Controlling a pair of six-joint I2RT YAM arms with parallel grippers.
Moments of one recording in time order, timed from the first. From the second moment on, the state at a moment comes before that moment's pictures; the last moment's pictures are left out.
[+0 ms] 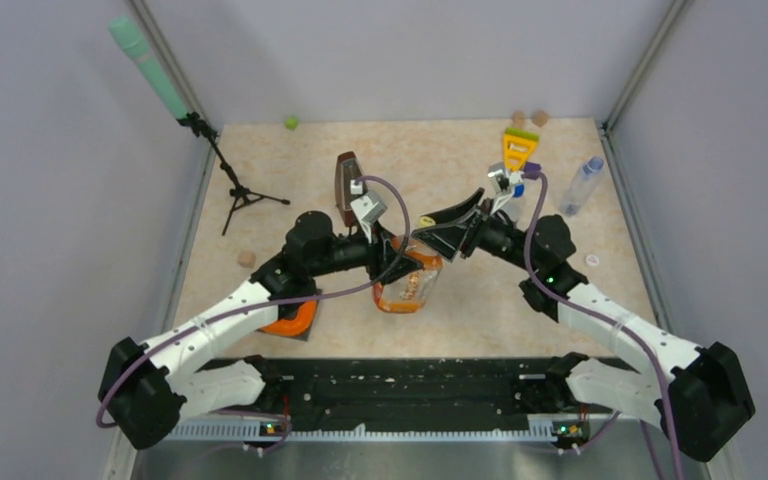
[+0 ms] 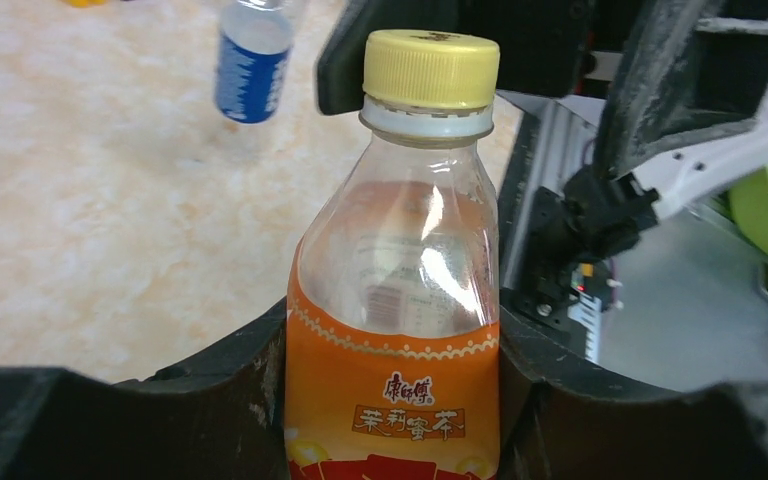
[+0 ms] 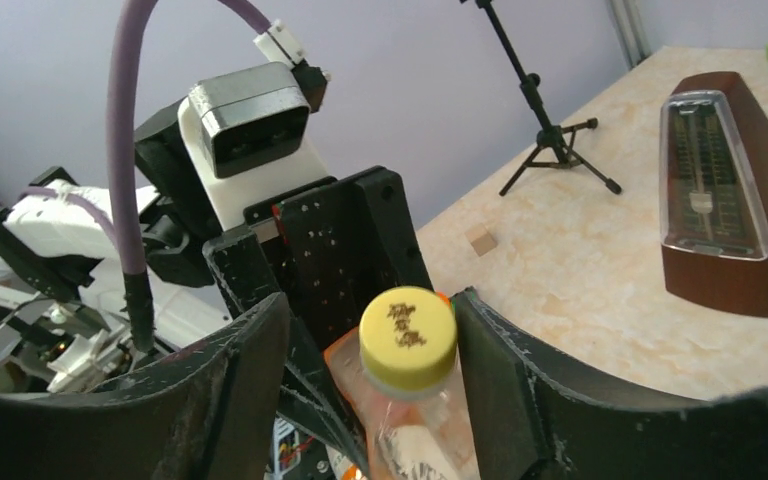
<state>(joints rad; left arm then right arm) -0.72 1.10 0.75 0.22 0.57 -0.34 0.62 1.03 0.63 0.68 -0.54 0.71</state>
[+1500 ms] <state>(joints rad) -0.98 1.10 0.88 -0.05 -0.06 -0.15 0.63 1.06 0.64 0.58 -0.36 0.74</state>
